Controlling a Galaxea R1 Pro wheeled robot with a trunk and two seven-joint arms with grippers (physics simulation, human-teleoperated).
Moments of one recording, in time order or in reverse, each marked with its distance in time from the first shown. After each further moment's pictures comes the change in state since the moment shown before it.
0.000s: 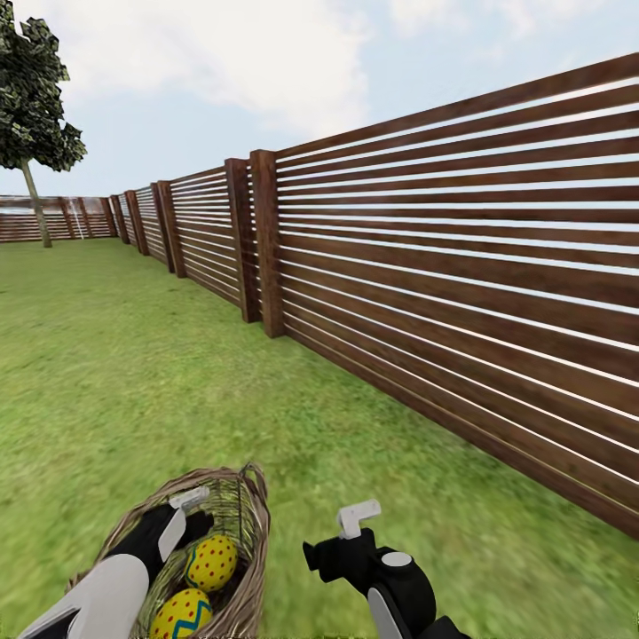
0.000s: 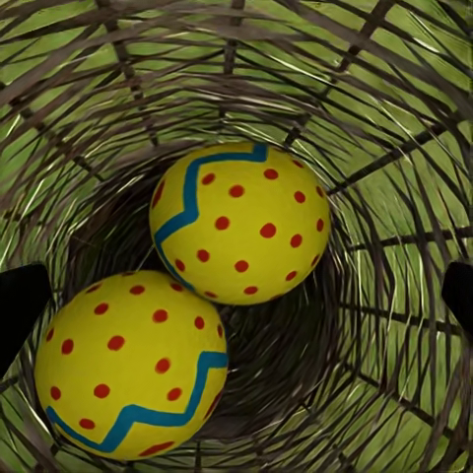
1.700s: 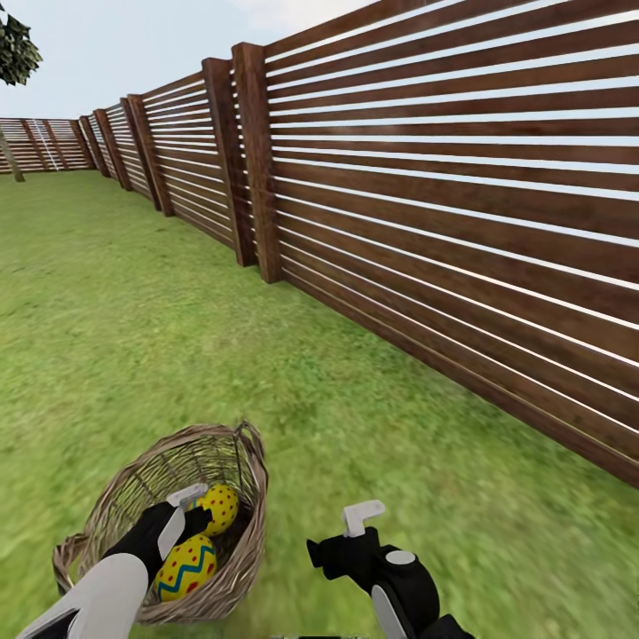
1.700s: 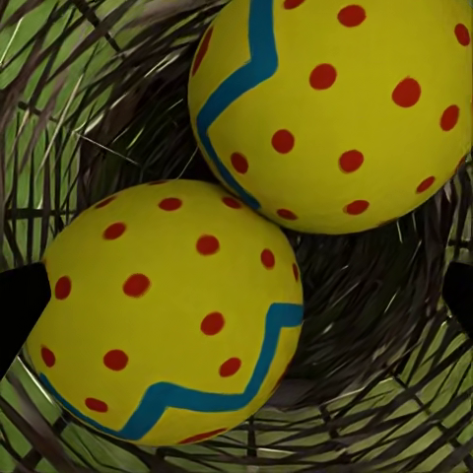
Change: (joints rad) left arm 0.000 0.000 0.000 -0.013 0.000 -0.029 0.003; right arm 0.000 -0.001 -0.021 0.000 0.002 0.000 0.001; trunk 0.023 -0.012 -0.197
